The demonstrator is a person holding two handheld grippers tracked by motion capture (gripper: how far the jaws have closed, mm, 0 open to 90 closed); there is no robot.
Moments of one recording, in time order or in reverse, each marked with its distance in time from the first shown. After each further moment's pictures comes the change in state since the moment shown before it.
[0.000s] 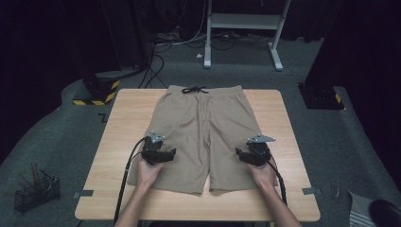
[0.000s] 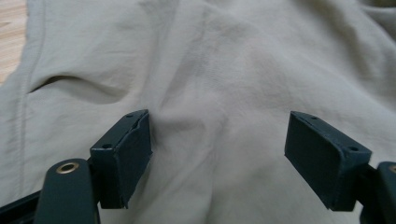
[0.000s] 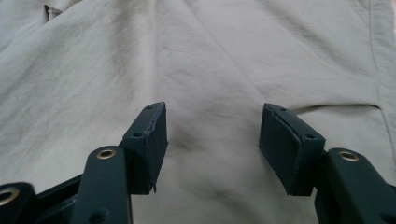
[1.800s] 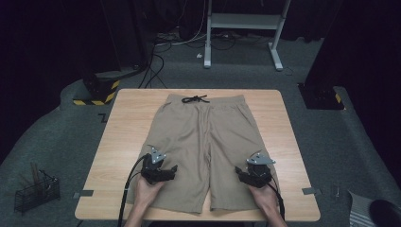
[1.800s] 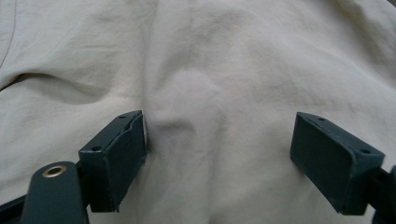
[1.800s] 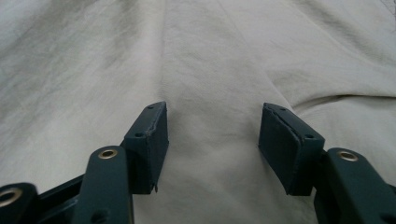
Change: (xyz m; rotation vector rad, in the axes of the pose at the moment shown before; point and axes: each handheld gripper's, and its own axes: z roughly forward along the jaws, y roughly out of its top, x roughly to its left) left arm -0.028 -0.044 -0.031 0.012 -0.030 0.047; right arm 0.037 -0.048 -0.034 0.018 -0.013 -0.044
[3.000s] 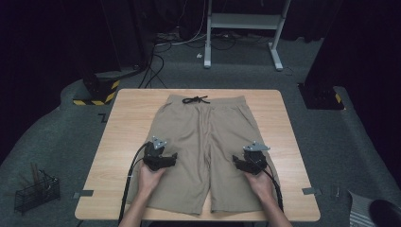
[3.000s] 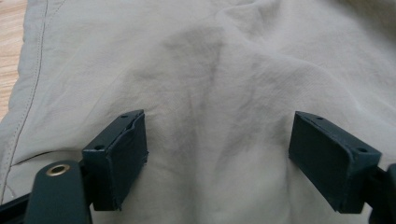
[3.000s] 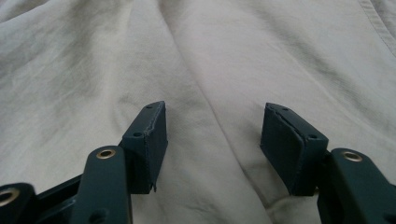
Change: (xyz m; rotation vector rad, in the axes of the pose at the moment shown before) left arm 0.021 0.025 0.029 -0.013 0.056 -0.039; right arm -0.015 0.028 0.031 0.002 -0.012 0.012
